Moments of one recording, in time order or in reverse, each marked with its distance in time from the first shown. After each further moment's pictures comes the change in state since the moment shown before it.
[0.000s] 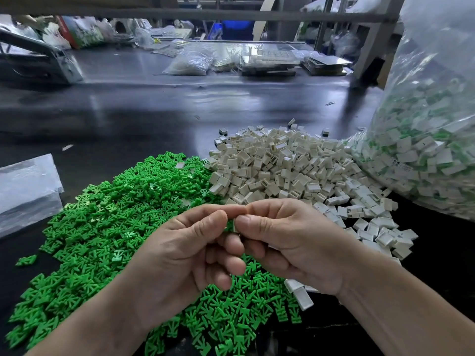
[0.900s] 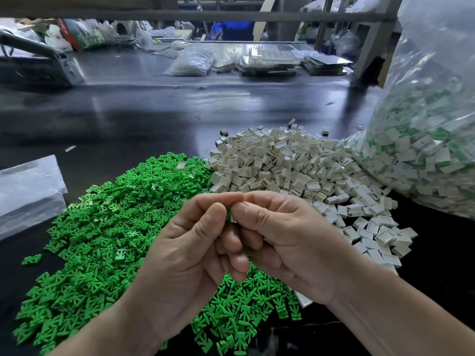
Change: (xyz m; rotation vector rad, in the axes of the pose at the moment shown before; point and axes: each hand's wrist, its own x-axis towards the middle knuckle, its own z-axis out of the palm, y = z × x) left_hand 0.000 -0.016 0.015 -0.036 -0.029 0.283; right_hand -0.002 -0.001 0.021 0.114 0.033 -0.172
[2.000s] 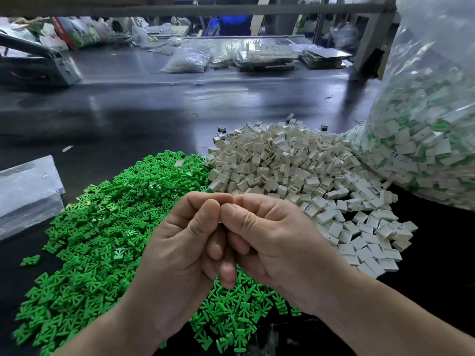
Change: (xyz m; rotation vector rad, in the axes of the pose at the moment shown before) left_hand -0.001 -0.002 -0.003 0.062 0.039 0.054; right_hand -0.002 0.003 0.021 0.159 -0.008 -0.072
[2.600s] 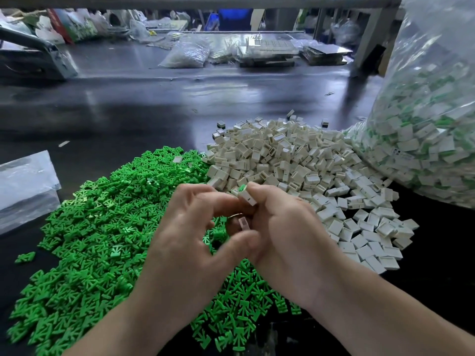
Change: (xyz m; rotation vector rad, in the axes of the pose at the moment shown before) left_hand -0.002 -0.003 -0.007 1.396 0.207 0.357; right_hand 0.014 0.013 -0.015 0.175 0.299 0.108
